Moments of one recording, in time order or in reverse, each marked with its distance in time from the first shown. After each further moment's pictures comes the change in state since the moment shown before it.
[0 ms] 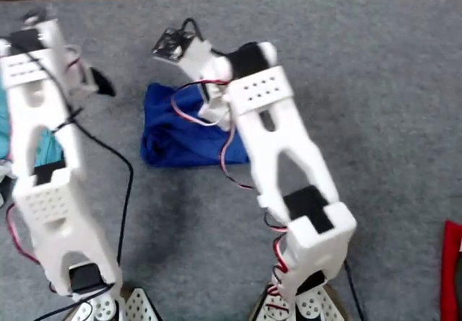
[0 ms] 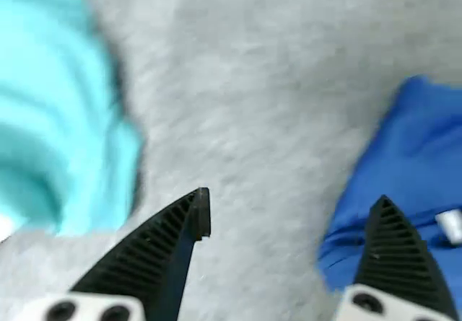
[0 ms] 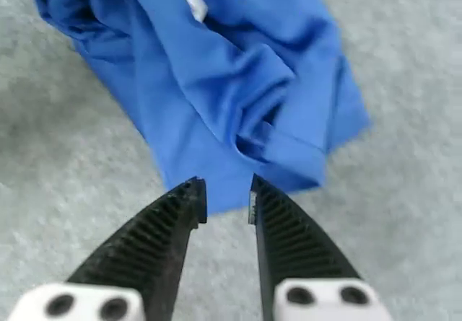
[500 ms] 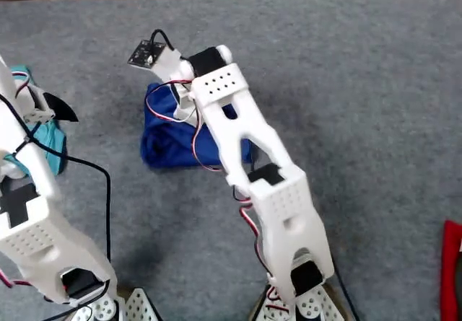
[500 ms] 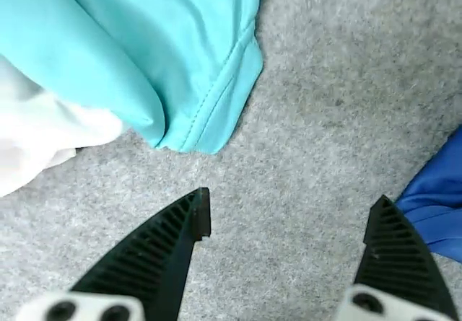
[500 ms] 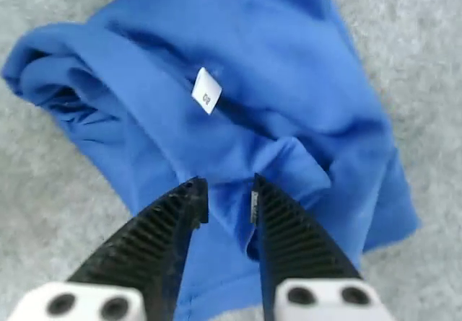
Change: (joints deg) left arm -11.6 -13.7 17.3 0.0 -2.7; right arm -3.8 27.7 -23.9 0.0 -2.3
